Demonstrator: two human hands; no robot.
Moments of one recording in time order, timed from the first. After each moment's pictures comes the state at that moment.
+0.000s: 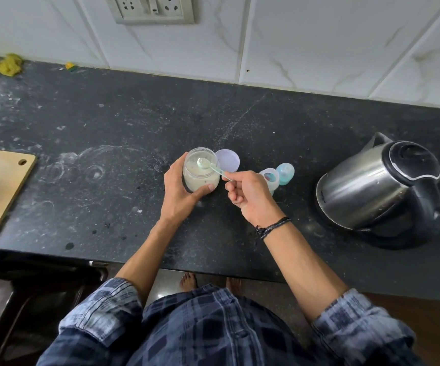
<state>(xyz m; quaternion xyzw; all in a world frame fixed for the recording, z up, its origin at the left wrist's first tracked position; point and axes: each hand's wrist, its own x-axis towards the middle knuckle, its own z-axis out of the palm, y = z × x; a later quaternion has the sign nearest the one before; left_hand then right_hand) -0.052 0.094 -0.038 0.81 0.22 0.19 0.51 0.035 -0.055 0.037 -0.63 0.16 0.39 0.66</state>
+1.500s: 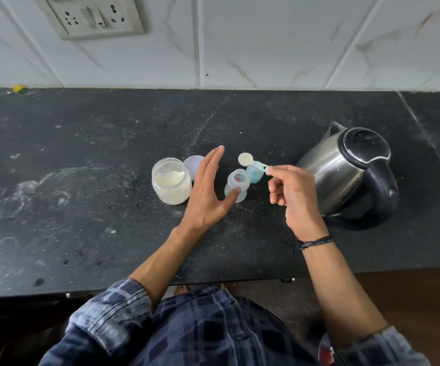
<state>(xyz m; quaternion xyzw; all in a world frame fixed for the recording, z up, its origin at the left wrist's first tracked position) -0.003 0.006 -0.002 0.85 0.00 0.19 0.50 0.060 -0.172 0.064 -0.72 0.12 0.14 0.67</state>
